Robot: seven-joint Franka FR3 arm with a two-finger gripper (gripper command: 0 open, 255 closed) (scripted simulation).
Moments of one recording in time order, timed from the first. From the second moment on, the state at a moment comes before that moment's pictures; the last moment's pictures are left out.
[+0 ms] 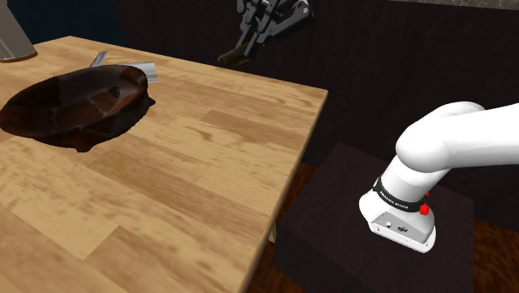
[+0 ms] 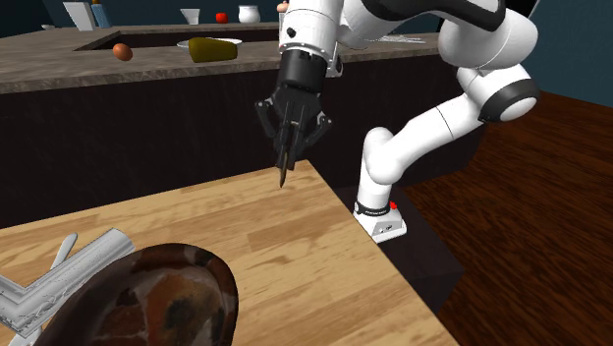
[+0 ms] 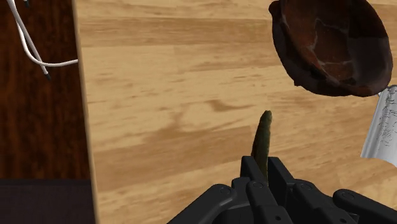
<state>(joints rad) -0.32 -0.93 0.50 -2.26 0.88 1.73 1.58</state>
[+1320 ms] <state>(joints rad) -0.45 -0.64 0.69 -1.87 0.82 1.76 1.74</state>
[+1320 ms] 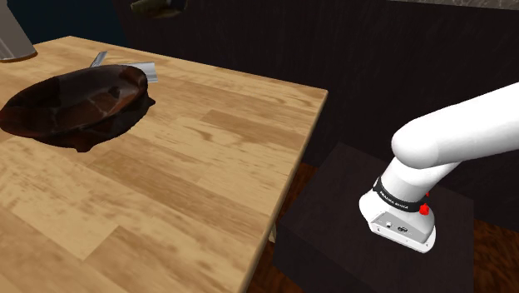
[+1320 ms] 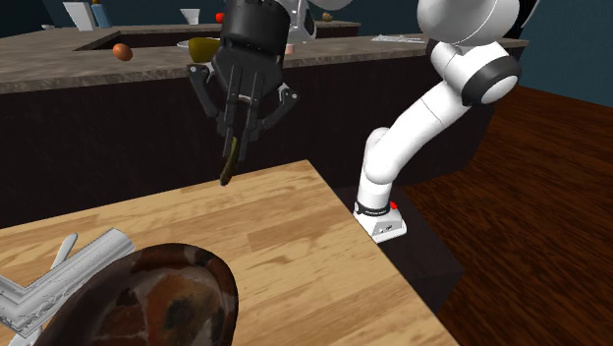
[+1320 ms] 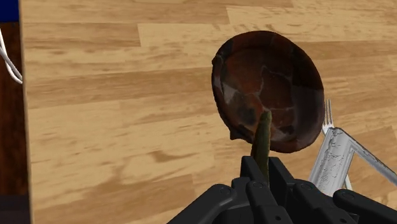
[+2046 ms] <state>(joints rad) -0.97 -0.21 1.49 -1.47 0.49 1.95 2.02</state>
